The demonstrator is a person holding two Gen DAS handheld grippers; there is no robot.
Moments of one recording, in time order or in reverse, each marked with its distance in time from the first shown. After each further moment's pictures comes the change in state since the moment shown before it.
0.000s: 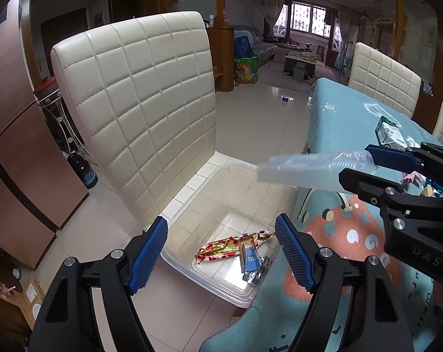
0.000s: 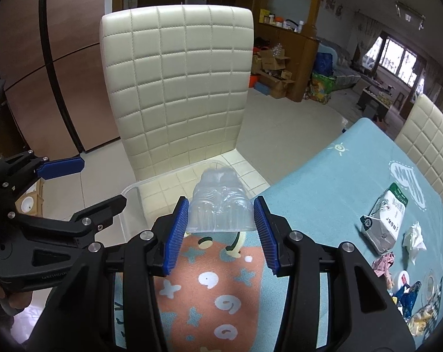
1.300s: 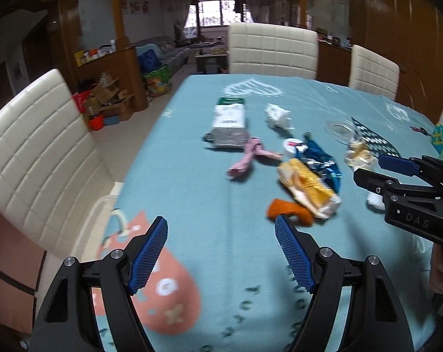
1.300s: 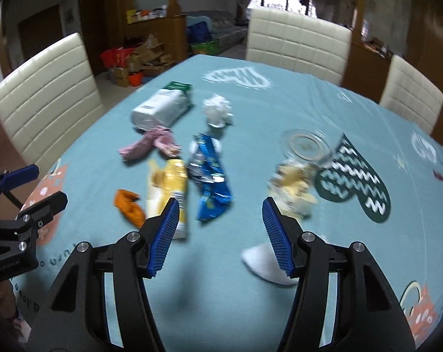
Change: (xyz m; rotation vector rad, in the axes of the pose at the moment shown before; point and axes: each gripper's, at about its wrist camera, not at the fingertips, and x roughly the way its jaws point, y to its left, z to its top) left arm -0.040 -0.219 -0.004 0.327 -0.025 -0.276; right arm -0.125 -0.204 -0.163 0.483 0.057 -0.334
